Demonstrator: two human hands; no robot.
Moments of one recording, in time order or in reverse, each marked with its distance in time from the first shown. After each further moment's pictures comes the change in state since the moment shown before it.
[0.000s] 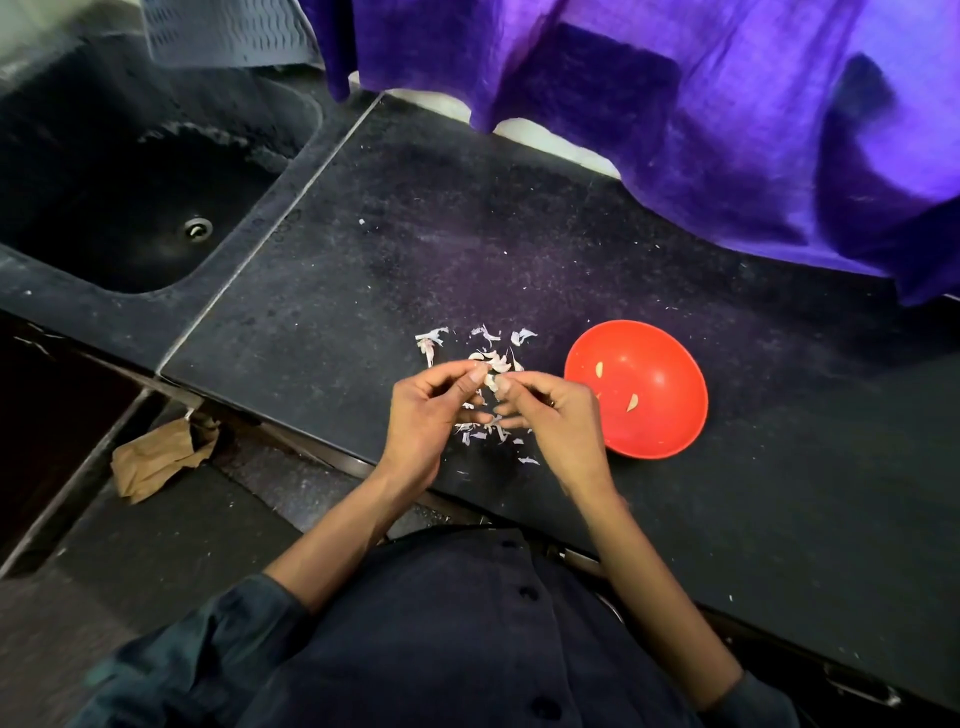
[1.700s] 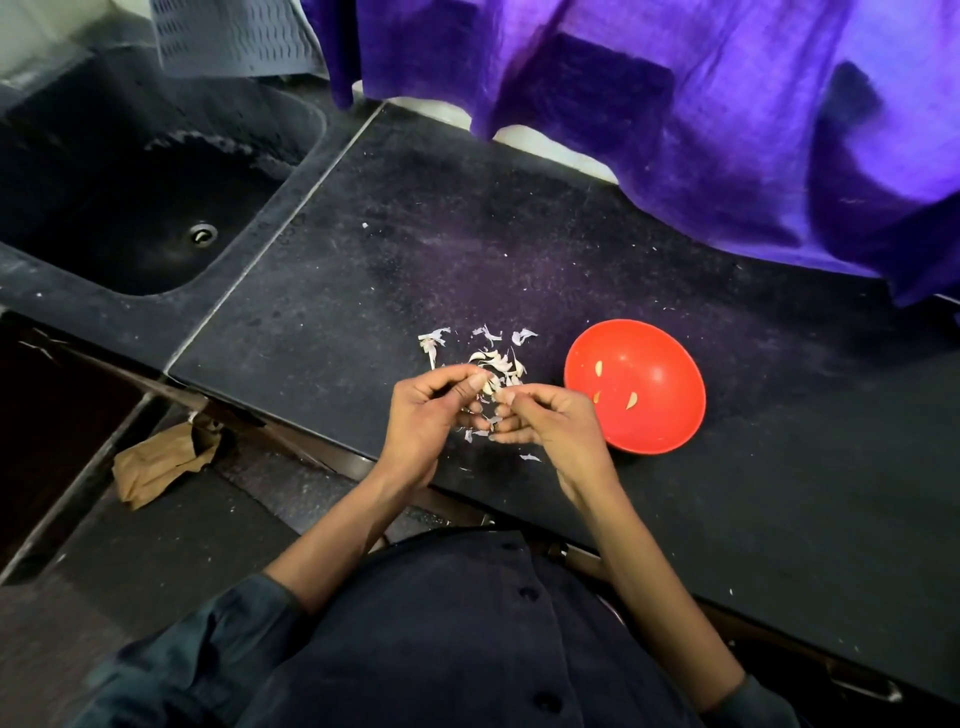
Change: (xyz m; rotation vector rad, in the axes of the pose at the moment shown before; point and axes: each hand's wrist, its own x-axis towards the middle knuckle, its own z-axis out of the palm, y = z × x) left_hand -0.006 -0.002 -0.007 0.023 -0.040 0.036; right_hand -0.011 -0.002 0.000 0.208 -0.076 0.181
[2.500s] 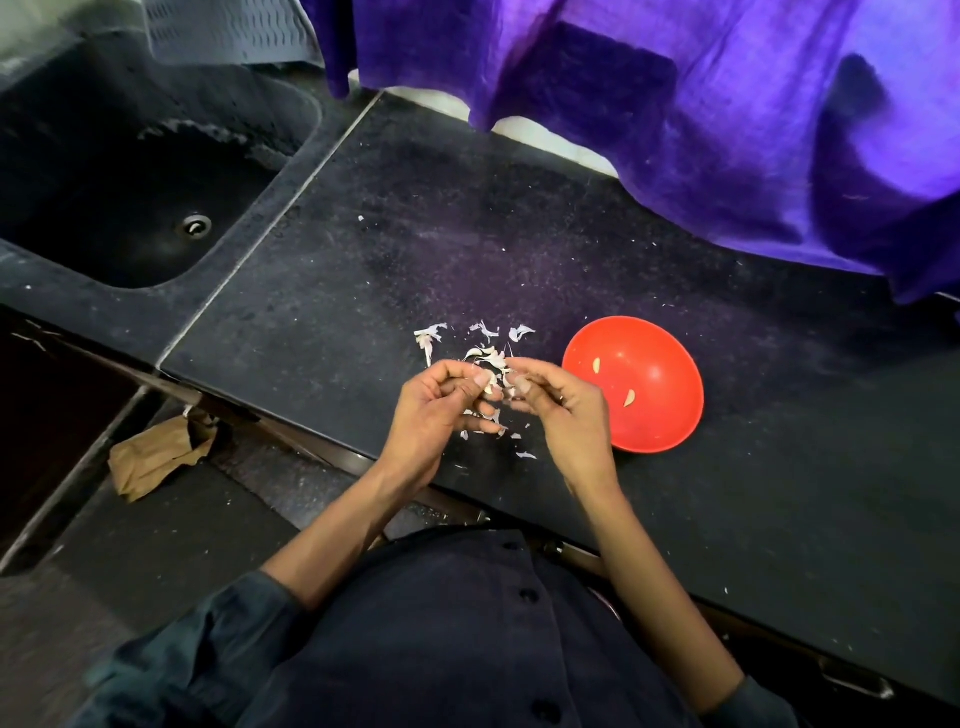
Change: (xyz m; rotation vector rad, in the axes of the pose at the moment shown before) left_hand 0.000 0.001 0.007 -0.050 -0.091 -0.096; right_hand 0.009 0.006 -0.010 -0.138 0.065 -0.245
